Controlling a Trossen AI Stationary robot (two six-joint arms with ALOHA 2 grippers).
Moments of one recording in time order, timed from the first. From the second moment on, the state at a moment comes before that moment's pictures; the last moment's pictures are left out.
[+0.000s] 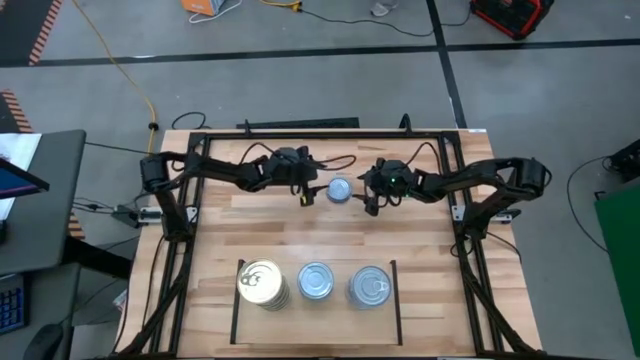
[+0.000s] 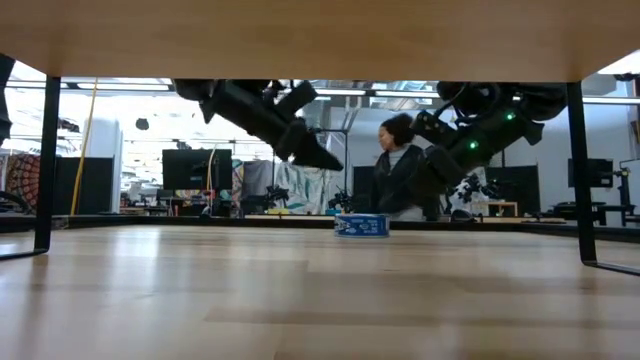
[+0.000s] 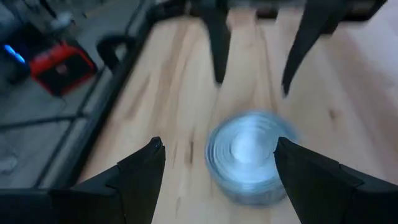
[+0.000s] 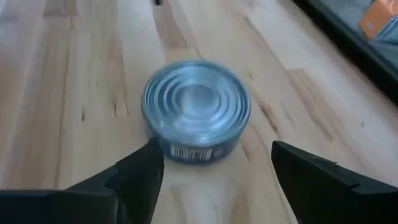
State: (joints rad) left arm 0.36 1.76 0.91 0.47 0.06 0.39; right arm -0.38 1.53 0.47 0.52 -0.02 -0.14
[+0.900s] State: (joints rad) left arm 0.38 1.85 0.84 0.43 0.13 0.33; right arm -0.44 1.68 0.50 0.53 -0.19 -0.12
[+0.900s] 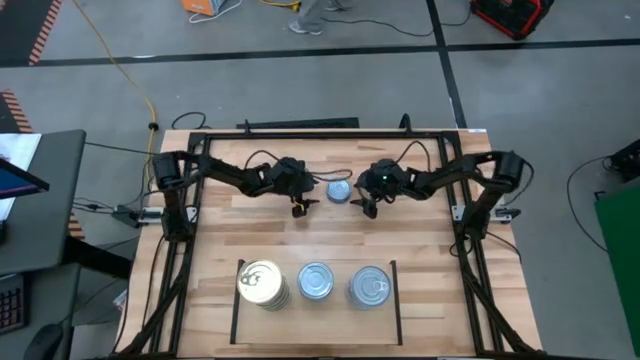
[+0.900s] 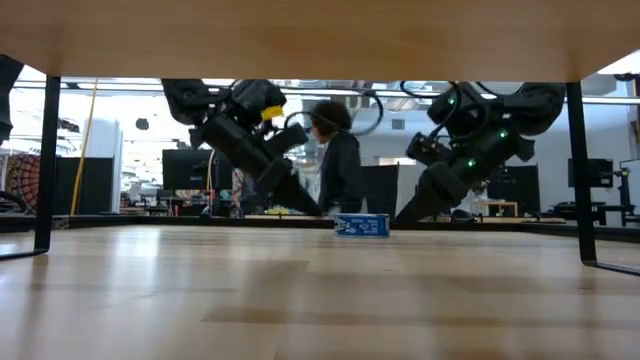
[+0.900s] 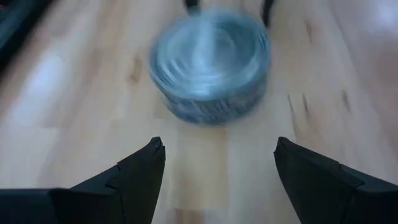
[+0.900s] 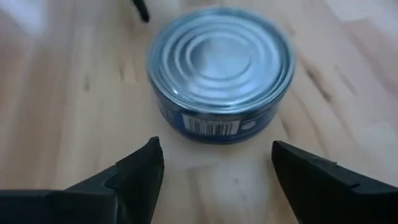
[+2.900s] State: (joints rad) left arm 0.33 1.89 0.87 0.35 0.08 0.24; right arm -0.12 1.66 0.76 0.46 0.25 -0.04
